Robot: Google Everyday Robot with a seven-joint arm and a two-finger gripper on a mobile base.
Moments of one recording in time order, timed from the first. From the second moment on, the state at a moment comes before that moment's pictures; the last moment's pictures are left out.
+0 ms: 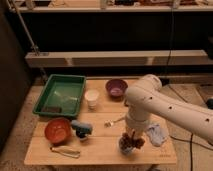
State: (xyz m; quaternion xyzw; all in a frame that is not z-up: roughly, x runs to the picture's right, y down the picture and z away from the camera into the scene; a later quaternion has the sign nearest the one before) arm 0.124 0.195 0.632 -0.34 -0.22 -0.47 0.78
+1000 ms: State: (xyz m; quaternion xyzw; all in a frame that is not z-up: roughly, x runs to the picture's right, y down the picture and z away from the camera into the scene) arm 0.114 0.208 0.651 -0.37 -0.27 -0.48 0.75
